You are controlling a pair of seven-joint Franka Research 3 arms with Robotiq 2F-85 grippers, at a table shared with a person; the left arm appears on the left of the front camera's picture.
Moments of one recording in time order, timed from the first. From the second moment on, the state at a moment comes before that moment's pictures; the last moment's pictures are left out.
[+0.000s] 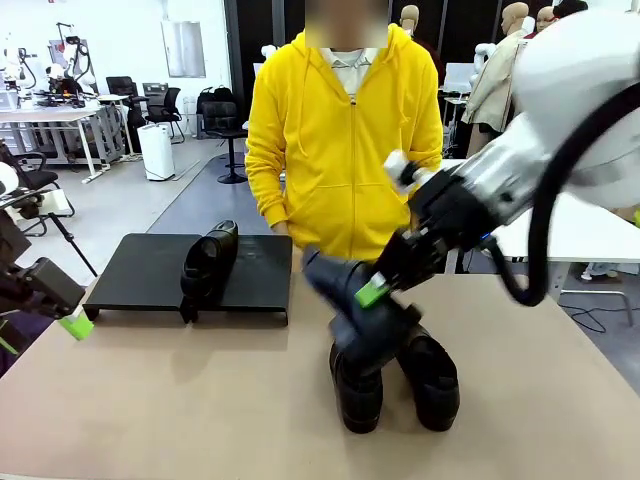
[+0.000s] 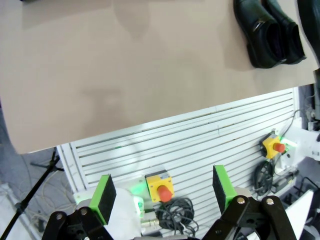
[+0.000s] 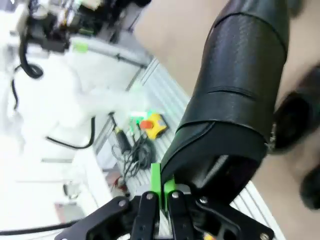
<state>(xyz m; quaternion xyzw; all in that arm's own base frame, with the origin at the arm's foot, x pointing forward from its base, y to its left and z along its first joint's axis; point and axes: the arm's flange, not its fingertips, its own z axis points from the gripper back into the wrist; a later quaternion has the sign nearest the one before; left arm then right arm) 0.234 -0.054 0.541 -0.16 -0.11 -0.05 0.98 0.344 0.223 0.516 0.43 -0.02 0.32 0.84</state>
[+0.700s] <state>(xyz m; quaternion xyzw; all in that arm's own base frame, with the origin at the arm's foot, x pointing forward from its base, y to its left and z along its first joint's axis) 0.234 -0.053 0.541 -0.16 -0.11 -0.05 0.98 0.348 0.233 0.507 0.41 -0.01 0.33 0.85</state>
